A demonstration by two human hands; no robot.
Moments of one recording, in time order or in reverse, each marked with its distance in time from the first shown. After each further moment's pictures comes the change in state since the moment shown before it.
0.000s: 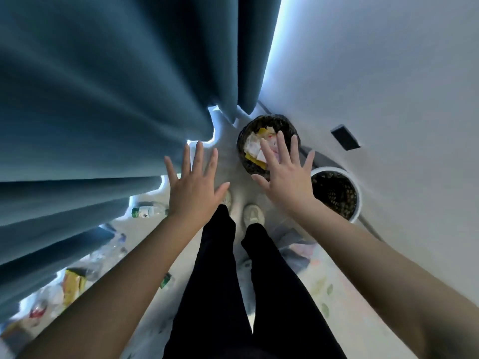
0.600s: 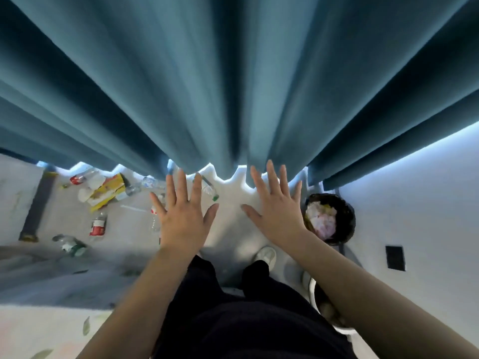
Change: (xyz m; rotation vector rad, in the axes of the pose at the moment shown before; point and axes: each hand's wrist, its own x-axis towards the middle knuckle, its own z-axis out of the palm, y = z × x) left_hand -0.308 -0.054 -0.002 -0.365 0.255 -0.951; right_hand -0.163 -0.205 -0.054 -0.275 -0.017 -0.791
